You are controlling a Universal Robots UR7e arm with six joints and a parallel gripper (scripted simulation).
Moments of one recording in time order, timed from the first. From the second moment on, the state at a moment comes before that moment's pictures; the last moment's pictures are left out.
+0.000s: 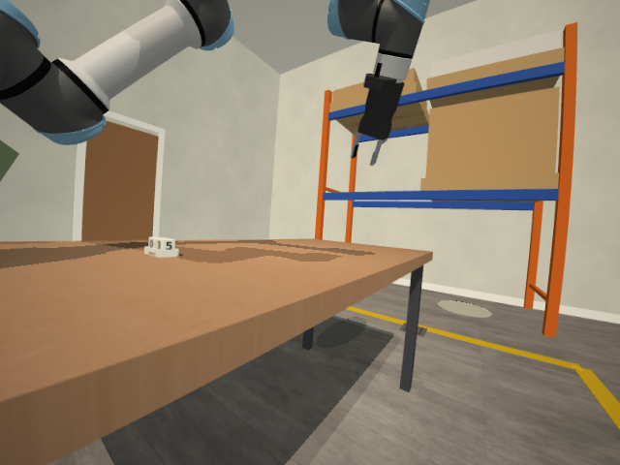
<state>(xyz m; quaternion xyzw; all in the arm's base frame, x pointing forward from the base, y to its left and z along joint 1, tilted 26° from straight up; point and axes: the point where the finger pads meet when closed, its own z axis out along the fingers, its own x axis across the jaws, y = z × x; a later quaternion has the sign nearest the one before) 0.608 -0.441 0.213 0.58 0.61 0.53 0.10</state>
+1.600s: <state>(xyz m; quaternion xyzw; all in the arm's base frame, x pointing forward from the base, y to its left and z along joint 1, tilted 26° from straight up) 0.429 -0.146 0.127 0.65 0.69 0.31 0.03</state>
